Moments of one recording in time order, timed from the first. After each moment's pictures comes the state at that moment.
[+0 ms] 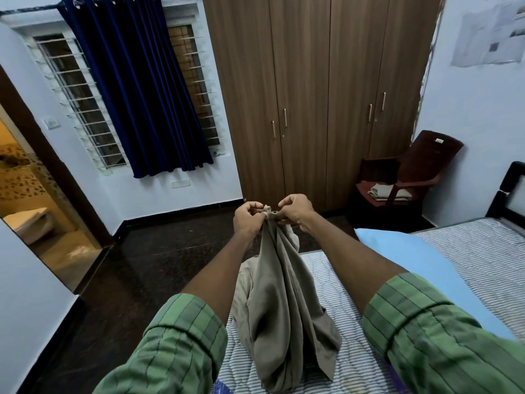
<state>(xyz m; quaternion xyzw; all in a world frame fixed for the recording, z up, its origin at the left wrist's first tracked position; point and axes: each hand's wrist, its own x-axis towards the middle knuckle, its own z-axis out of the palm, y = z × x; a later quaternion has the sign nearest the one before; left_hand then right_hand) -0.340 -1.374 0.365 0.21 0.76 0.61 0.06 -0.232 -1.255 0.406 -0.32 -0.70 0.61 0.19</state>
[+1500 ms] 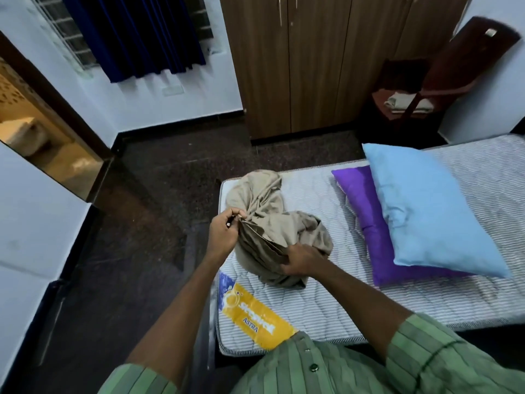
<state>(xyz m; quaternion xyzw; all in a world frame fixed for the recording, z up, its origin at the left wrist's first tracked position) -0.247 -1.535 0.222 0.29 0.81 0.50 0.07 -0.088 -1.365 0.163 -0.16 -0.95 0.22 -0.17</state>
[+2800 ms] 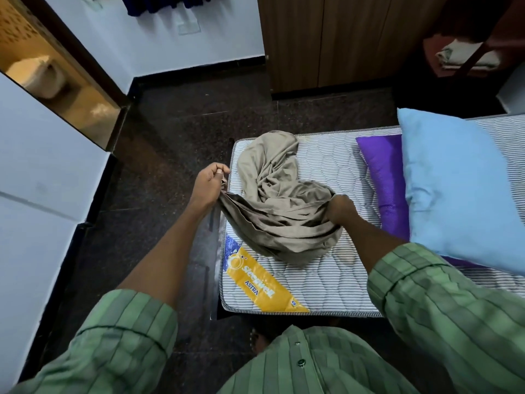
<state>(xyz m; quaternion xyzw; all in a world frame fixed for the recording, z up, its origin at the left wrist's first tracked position) -0.301 -1.534 0.230 0.14 0.83 0.50 0.17 -0.126 -1.227 0.067 -0.38 -0.87 0.22 -0.21</state>
